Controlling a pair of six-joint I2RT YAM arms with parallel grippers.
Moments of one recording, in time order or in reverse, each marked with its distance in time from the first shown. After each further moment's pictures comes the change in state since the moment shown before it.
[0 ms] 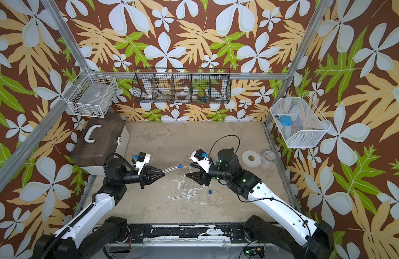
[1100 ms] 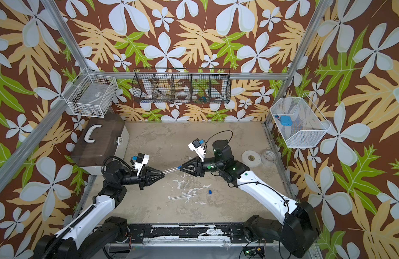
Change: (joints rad) left arm 0.000 -0.011 -0.043 0.134 0.035 -0.090; right arm -0.035 0.188 0.054 0.180 -0.276 0.465
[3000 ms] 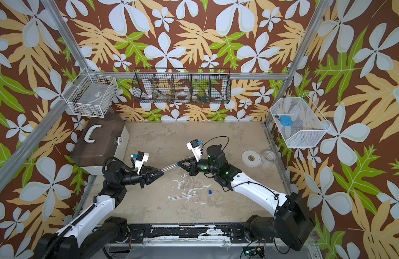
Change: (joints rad) left arm 0.005 0.014 -0.015 -0.018 -0.092 -0.085; right arm 0.090 0.066 -0.093 0.240 0.271 0.135
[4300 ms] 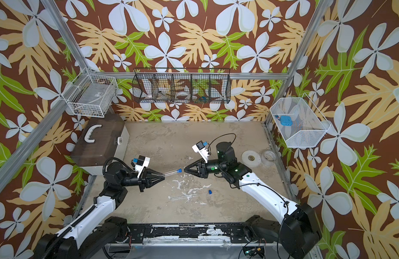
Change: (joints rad) left arm -0.013 -0.013 -0.012 0.037 0.120 0.130; right arm -0.147 -0.087 0.016 -0.214 -0.343 -0.085
